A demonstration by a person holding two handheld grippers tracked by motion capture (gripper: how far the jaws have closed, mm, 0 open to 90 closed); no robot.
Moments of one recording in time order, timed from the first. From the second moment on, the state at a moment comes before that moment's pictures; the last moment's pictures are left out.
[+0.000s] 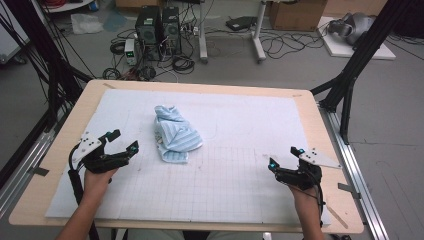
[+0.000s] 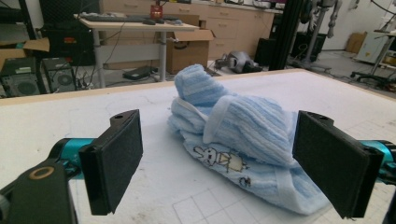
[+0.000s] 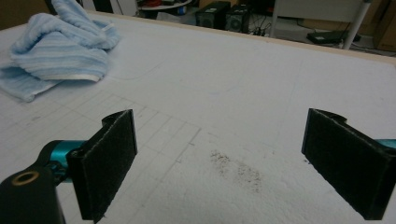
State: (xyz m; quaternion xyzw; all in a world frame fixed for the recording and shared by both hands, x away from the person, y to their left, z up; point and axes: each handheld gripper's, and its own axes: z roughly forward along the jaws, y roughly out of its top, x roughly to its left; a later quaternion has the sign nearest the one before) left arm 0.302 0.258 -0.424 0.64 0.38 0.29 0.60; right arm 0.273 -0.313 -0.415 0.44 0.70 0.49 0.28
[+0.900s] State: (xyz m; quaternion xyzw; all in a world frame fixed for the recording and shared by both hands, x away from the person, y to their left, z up) left arm 0.327 0.215 -0.386 0.69 0.36 0.25 0.57; right arm 0.276 -0.288 -0.408 0.41 0.72 0.50 0.26
